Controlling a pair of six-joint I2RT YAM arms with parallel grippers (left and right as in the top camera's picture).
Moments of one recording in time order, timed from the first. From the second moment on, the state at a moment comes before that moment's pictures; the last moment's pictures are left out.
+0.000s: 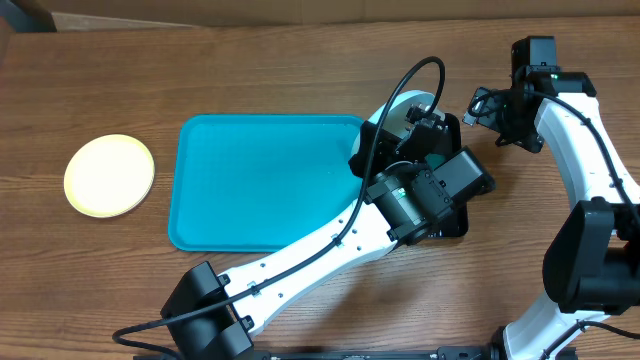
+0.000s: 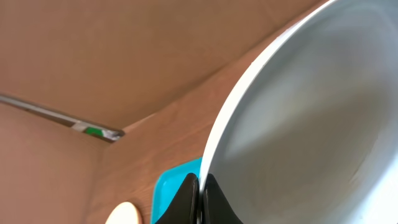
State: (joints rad) left arm -1.03 1.83 1.66 -0.86 -1.14 -0.23; right arm -0.05 1.88 1.54 -0.92 0.04 0.41
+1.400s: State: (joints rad) left arm 0.76 1.83 1.47 -0.96 0.27 -0.40; right arm -0.05 1.88 1.54 -0.92 0.04 0.41
